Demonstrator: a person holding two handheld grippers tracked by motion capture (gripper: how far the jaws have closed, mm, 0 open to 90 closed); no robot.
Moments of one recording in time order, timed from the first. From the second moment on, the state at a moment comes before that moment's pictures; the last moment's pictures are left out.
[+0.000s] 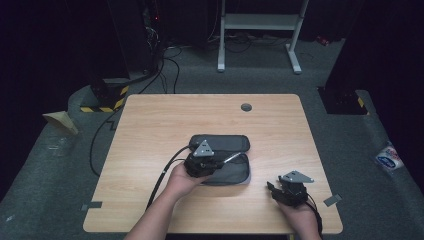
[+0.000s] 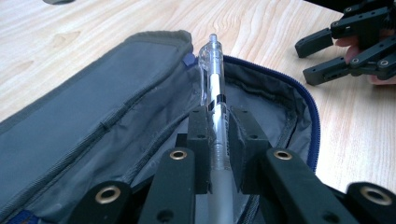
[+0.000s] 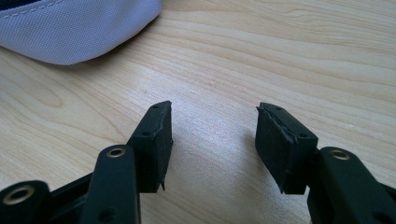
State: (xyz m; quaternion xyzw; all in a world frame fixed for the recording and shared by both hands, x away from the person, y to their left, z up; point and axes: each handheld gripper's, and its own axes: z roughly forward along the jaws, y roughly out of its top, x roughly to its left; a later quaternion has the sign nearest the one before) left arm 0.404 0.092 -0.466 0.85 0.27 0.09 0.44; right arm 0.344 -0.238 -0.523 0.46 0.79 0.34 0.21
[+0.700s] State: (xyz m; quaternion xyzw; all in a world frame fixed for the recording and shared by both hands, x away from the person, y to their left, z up) left arm 0.408 0.089 -0.475 0.86 0.28 0.10 0.42; right arm 0.344 -0.238 -0.523 0.46 0.79 0.34 0.21
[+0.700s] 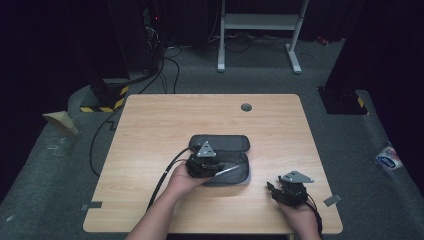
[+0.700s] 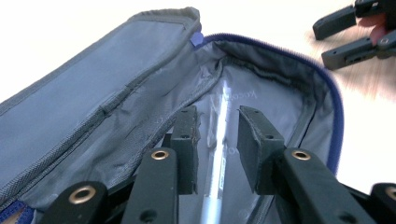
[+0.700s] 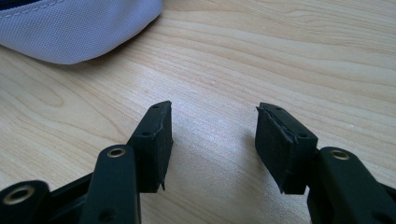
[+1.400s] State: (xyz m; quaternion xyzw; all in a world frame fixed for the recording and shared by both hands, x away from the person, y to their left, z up) left arm 0.394 0.110 -0.472 0.82 0.35 0.15 0.44; right arm 0.344 -0.237 -0.523 0.46 0.79 0.34 0.21
